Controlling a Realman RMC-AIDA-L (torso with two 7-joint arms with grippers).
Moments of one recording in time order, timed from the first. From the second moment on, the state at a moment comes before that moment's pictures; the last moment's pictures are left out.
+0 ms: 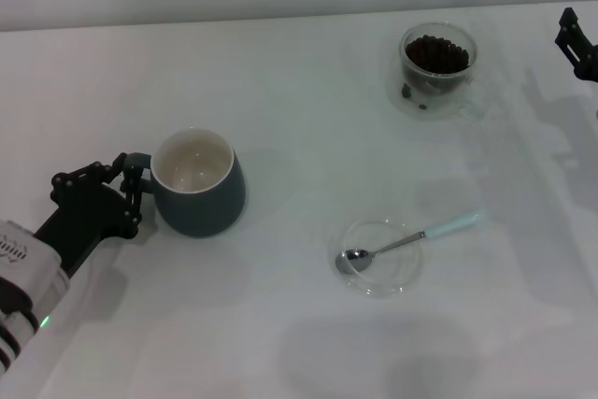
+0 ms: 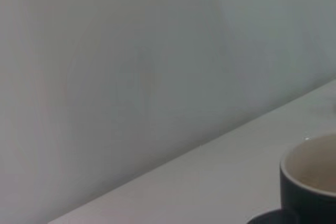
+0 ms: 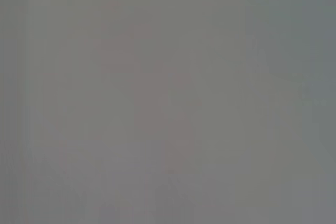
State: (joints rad) left arm -0.43 -2.09 2.71 0.22 -0.87 0.99 0.07; right arm 0.44 2.02 0.41 0.10 1.43 1.16 -2.99
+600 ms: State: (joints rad) left arm -0.34 -2.08 2.71 0.24 -0.87 1.08 0.07; right arm 0.43 2.02 0.41 0.10 1.43 1.17 -2.99
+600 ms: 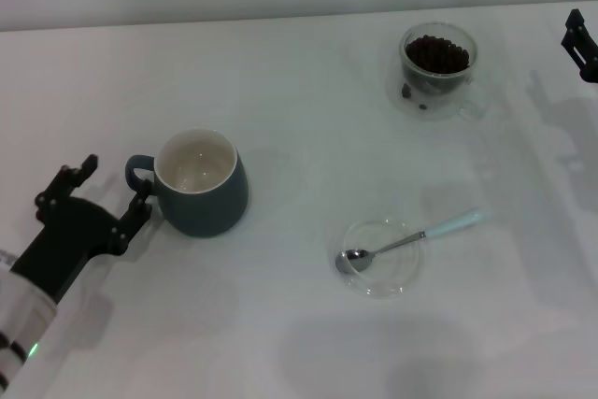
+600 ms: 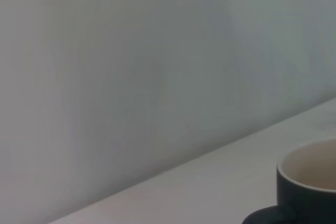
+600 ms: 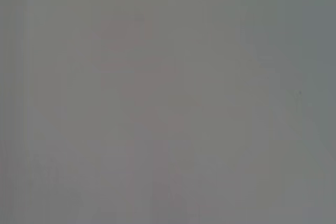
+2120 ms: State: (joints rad) left arm -0.24 -2.08 2.69 0.19 -1.29 1.40 0.05; right arm 0.18 2.00 -0.19 0.15 1.37 1.38 -1.98
